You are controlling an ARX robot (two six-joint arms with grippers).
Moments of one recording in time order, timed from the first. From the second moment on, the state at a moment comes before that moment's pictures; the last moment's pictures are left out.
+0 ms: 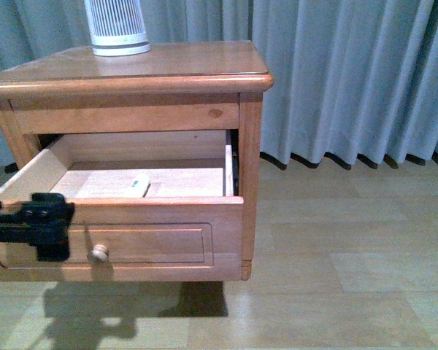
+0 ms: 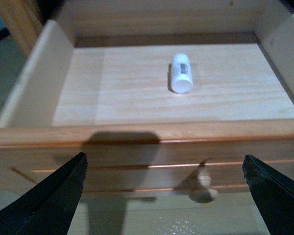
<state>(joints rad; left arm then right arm) -0.08 1.73 0.52 0.87 0.03 0.03 0.00 0.00 0.01 0.00 0.00 0.00</state>
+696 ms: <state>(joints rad) -0.06 0.64 0.18 0.36 0.08 0.02 0.00 0.00 0.01 0.00 0.00 0.00</state>
